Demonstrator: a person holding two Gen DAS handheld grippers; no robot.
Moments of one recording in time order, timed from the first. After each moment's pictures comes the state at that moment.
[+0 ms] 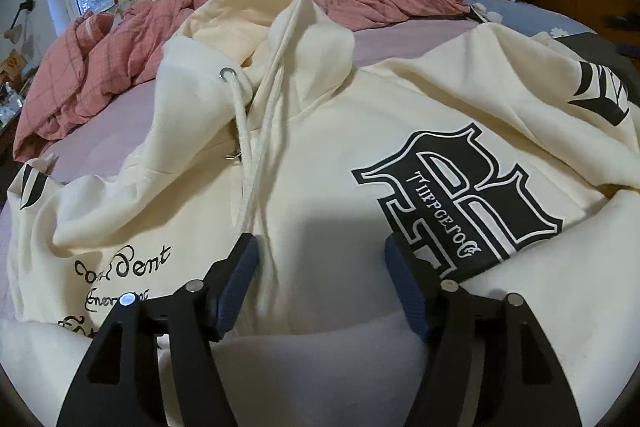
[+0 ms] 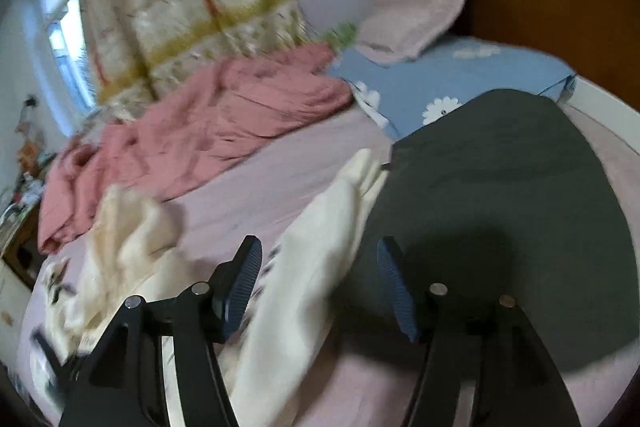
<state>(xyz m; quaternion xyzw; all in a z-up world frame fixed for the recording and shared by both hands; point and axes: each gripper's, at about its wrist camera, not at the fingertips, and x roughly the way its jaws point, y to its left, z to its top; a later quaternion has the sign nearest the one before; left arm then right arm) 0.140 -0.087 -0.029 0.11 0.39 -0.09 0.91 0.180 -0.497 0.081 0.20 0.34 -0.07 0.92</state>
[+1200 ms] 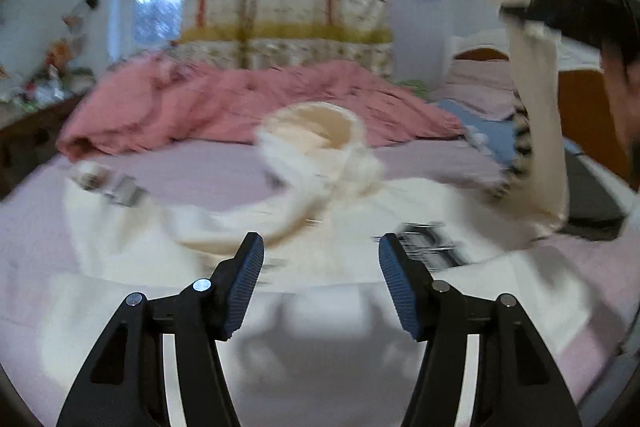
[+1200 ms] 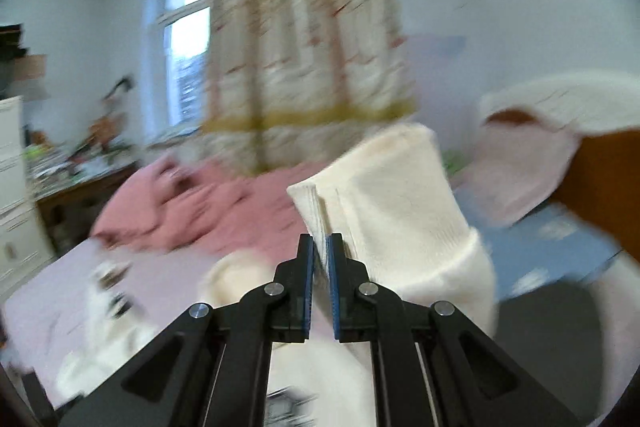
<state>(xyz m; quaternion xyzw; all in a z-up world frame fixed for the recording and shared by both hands) 0.014 0.014 0.071 0.01 0.23 -0.06 0.97 0.112 -0.219 0.210 0.03 0.17 0.08 0.98</state>
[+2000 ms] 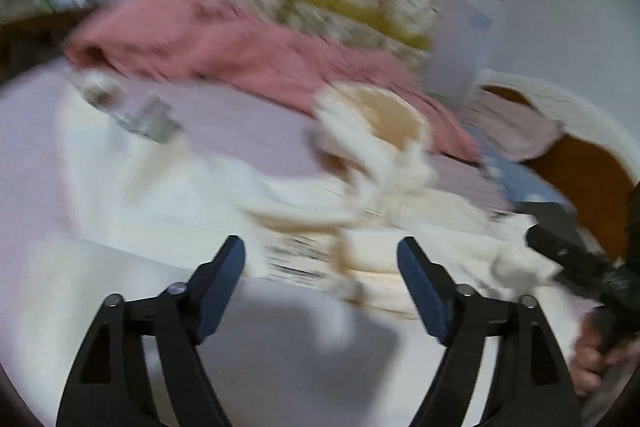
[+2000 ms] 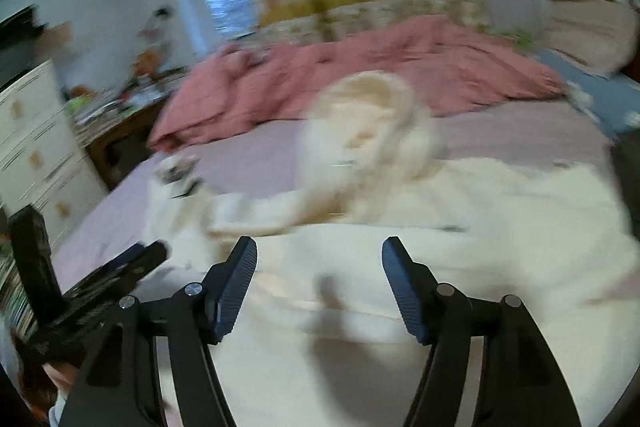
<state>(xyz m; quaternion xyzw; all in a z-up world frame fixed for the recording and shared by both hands) 0.063 0.117 0.027 -0.16 0.30 -0.12 0.93 0.075 -0.165 0.054 0.08 0.31 0.10 0.94</state>
